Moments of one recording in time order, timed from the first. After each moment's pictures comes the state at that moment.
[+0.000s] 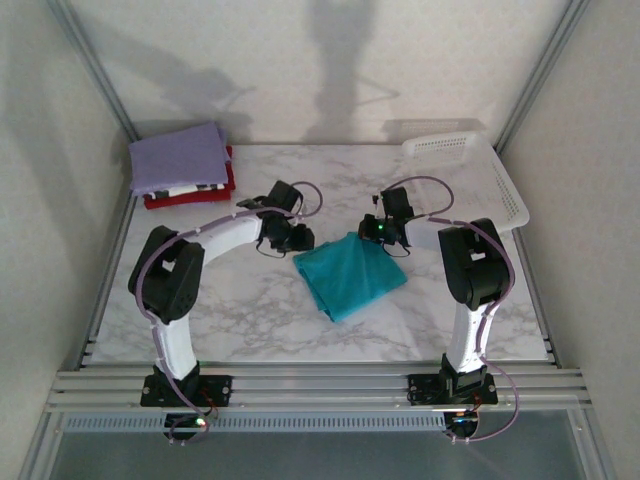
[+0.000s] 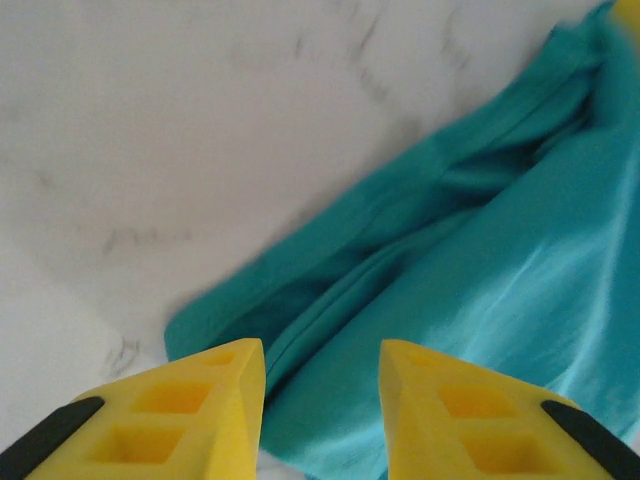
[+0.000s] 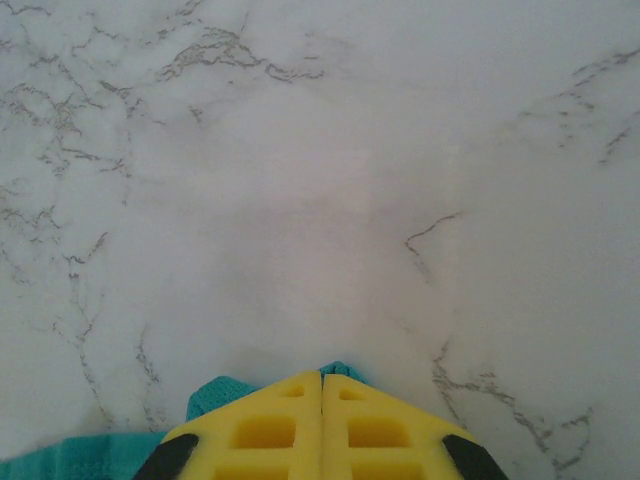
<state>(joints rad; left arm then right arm) -0.50 1.88 1.30 -0.56 0.26 -0.52 0.34 1.95 1.09 -0.06 -0.29 0.46</state>
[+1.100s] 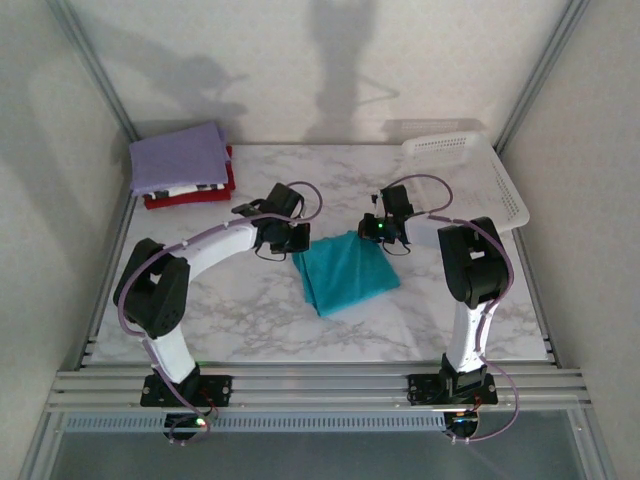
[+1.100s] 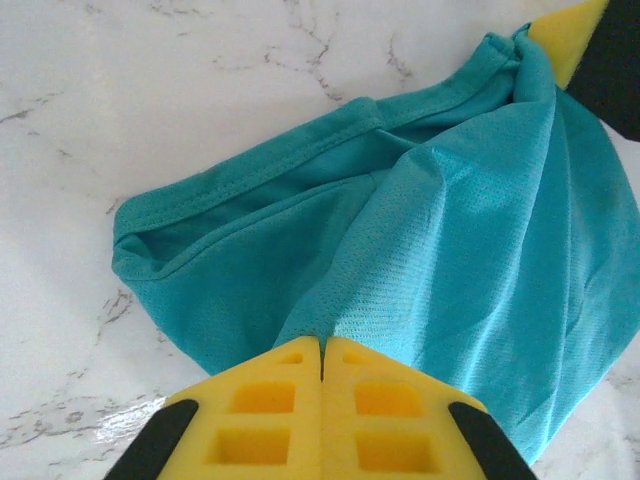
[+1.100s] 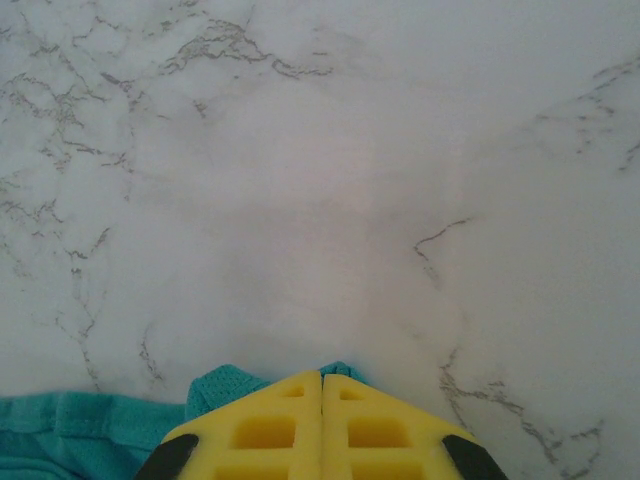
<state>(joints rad) -0.54 1.77 1.26 -0.54 0.19 -0.57 0.34 1.96 1.12 -0.10 -0.32 0.44</state>
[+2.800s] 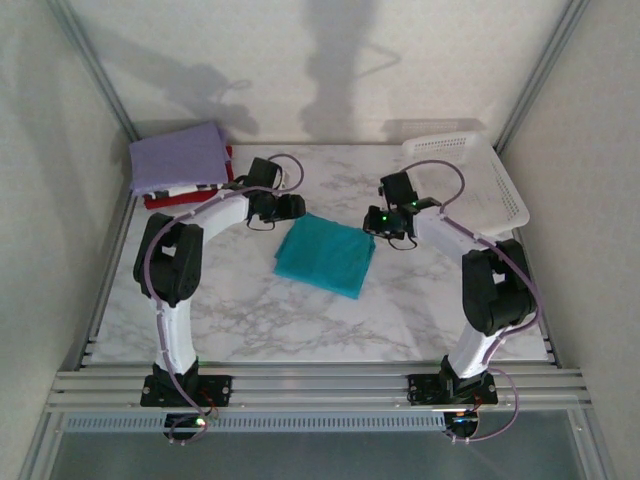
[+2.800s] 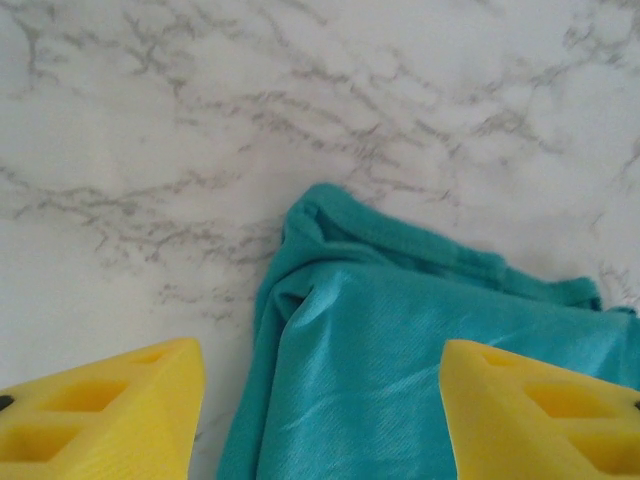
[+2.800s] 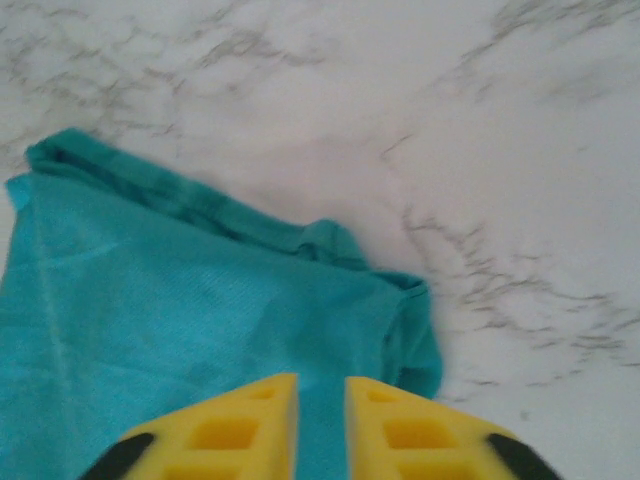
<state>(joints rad) -0.34 2.01 1.46 -0.43 0.26 -0.46 0.40 1.73 1.20 -0.47 -0.17 0.51</state>
